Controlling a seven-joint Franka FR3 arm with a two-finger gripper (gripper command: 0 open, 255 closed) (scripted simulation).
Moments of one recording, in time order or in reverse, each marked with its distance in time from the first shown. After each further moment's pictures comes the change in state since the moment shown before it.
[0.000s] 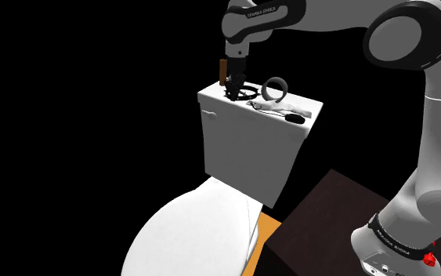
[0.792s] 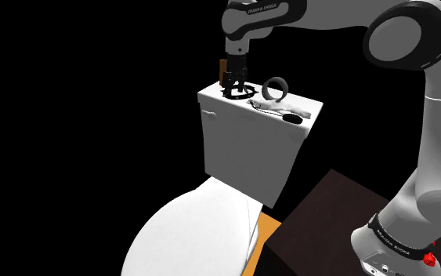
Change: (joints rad) arm -0.001 0.001 0.000 0.026 0.000 -0.025 0.001
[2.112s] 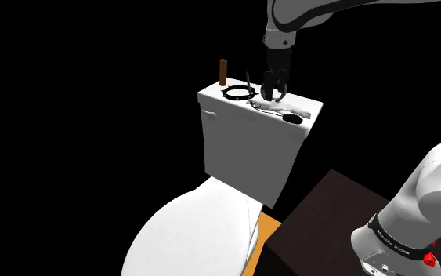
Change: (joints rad) arm 0.020 -0.581 -0.006 -0.623 -0.130 0.020 0.115
